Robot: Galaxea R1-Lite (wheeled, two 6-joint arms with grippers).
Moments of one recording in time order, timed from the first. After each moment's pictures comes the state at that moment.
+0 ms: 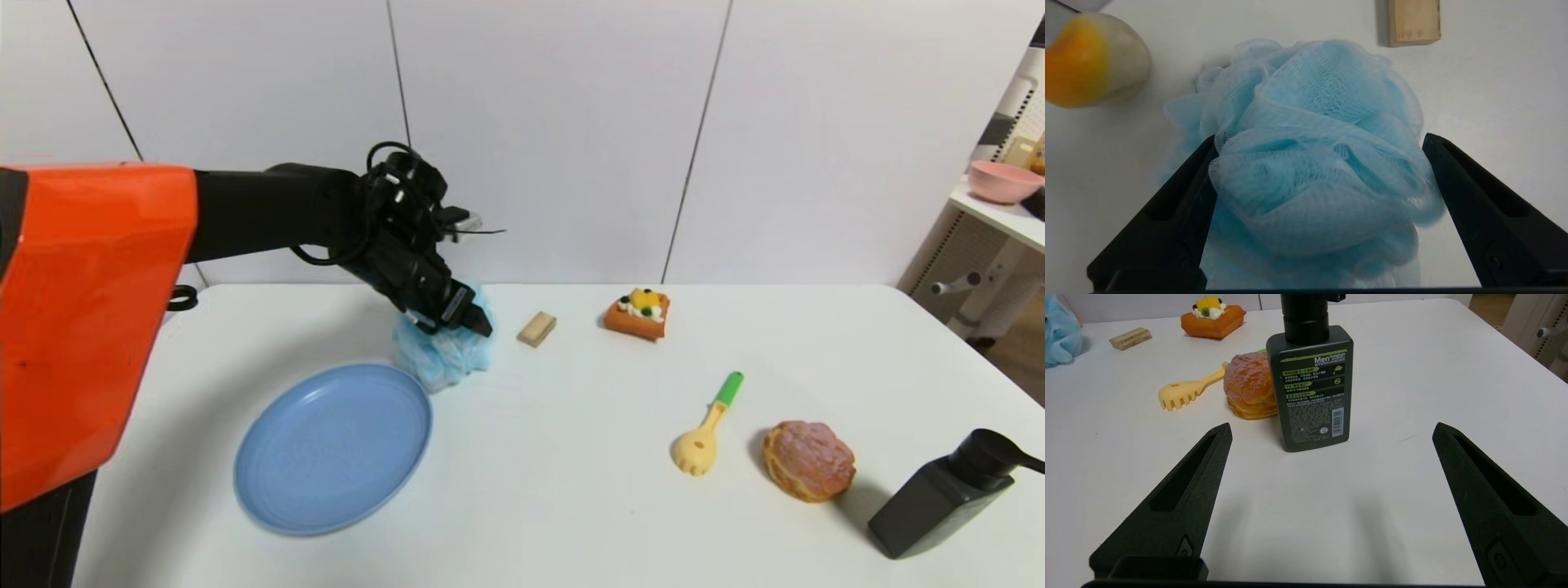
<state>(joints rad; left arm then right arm) -0.41 2.20 -1.96 0.60 -0.14 0.21 0.00 0.00 0.00 0.00 -0.02 0.05</state>
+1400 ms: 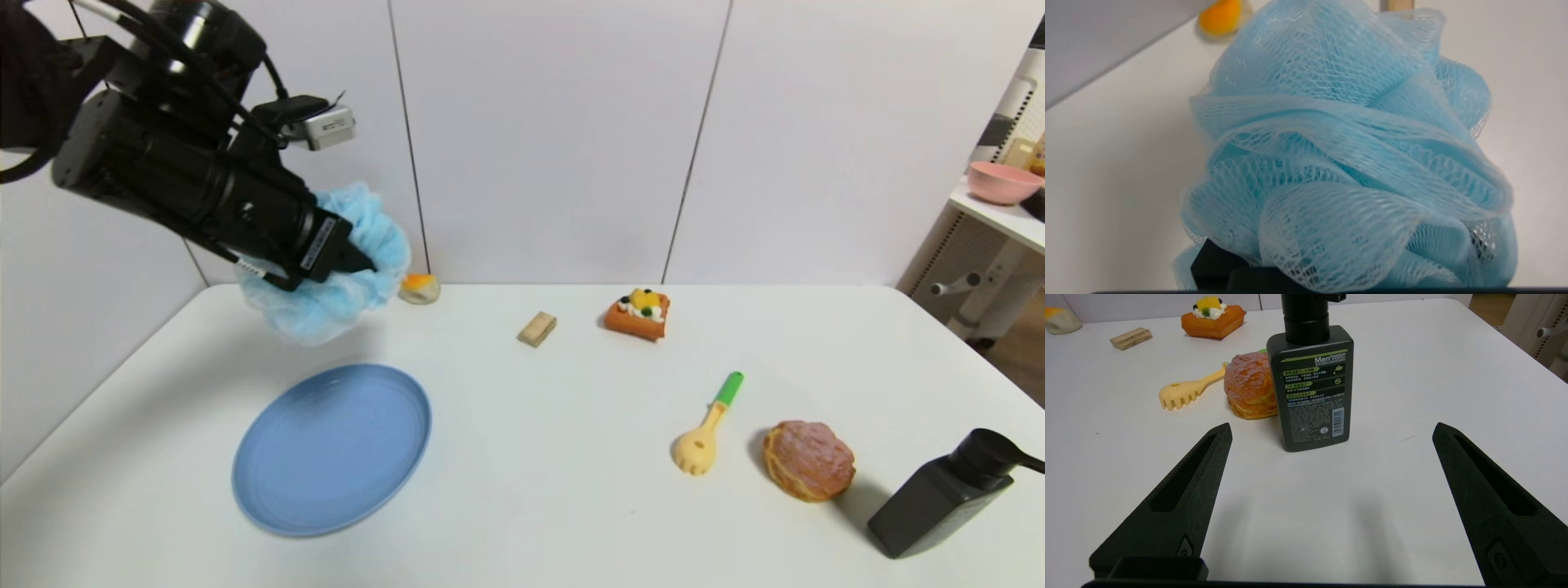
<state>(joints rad) -0.33 1.74 -1.76 0.72 -0.09 0.20 0.00 0.00 0.00 0.00 -0.02 0.05</state>
